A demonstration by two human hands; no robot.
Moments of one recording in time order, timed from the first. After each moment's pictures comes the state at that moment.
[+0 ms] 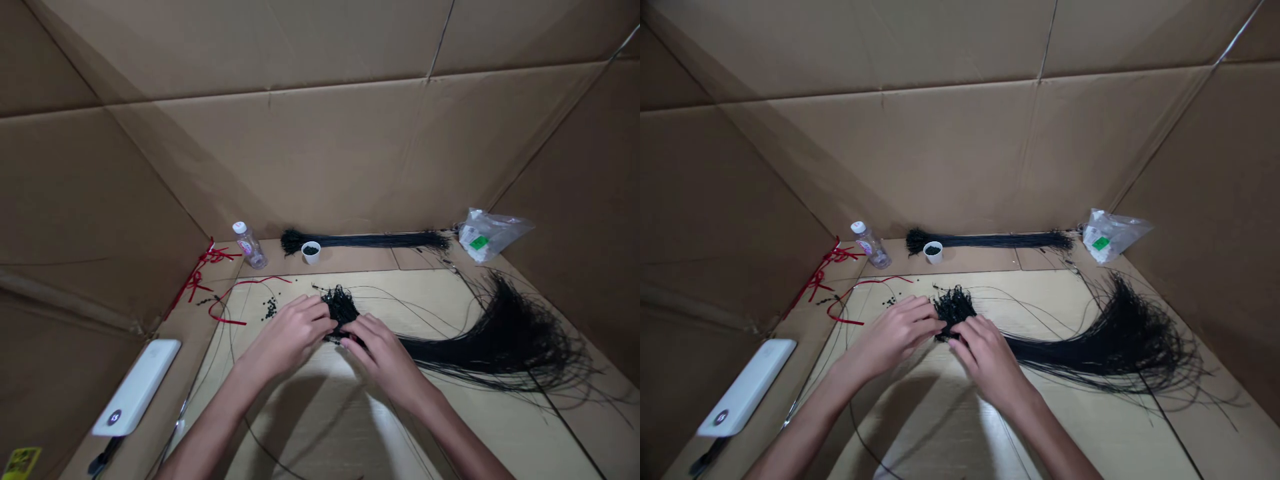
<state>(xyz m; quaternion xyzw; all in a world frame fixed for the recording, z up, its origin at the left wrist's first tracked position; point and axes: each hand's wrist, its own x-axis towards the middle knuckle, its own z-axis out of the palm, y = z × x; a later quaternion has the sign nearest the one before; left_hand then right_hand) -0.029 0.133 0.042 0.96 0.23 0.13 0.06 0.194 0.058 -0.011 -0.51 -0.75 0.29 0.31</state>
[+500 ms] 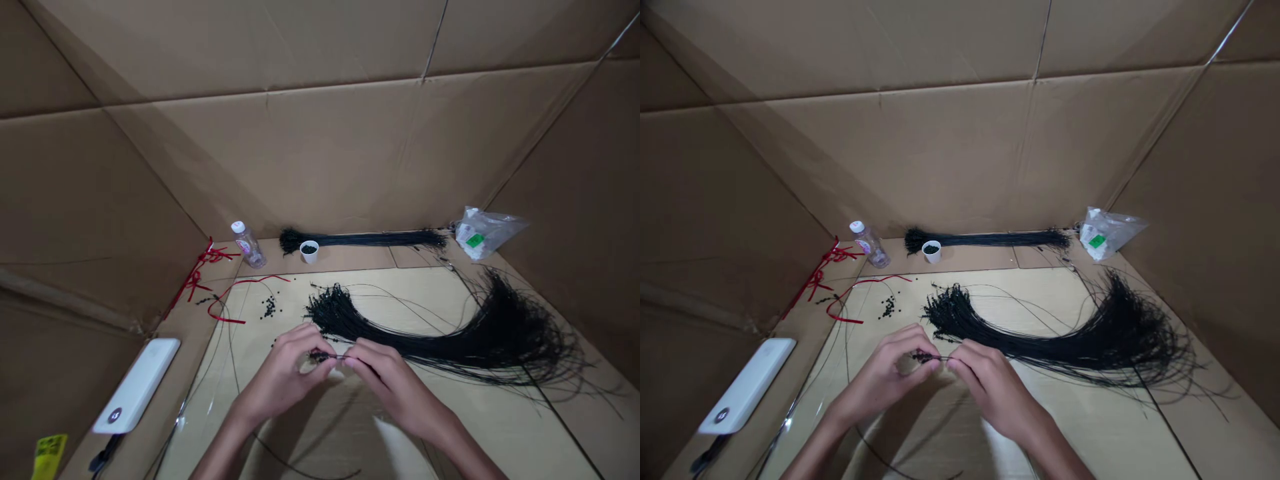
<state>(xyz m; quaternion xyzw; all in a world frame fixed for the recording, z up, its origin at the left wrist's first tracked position) -0.030 0.078 0.023 0.83 0.35 0.27 0.34 0.199 0.024 0.000 -0.46 -0.72 0.41 0.32</state>
